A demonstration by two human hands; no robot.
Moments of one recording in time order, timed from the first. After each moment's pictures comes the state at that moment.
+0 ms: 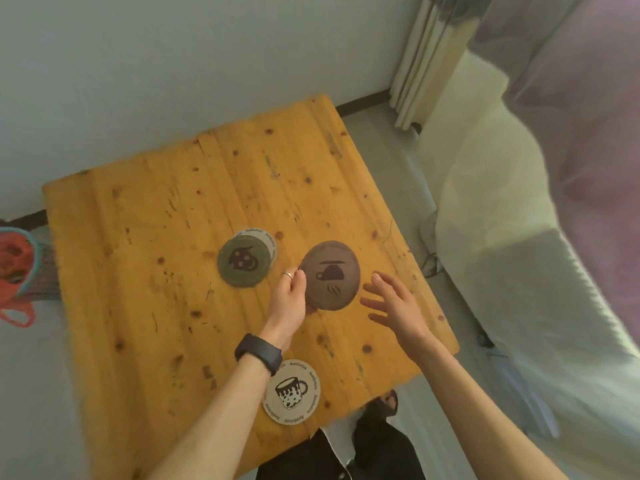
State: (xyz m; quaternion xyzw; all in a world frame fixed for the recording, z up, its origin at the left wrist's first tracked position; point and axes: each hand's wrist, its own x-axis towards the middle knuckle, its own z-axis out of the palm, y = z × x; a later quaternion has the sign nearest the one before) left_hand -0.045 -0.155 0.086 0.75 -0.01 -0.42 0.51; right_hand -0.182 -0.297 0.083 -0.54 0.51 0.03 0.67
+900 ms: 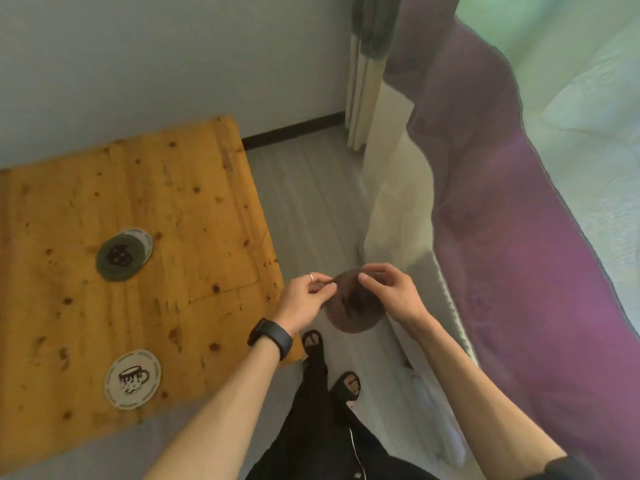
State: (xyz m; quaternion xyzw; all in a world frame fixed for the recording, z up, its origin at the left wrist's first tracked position) left_hand -0.270 -0.445 0.113 0.80 -0.11 -0.40 0.43; right_hand -0.383 -0.604 0.120 -0.69 0.41 0.00 0.60
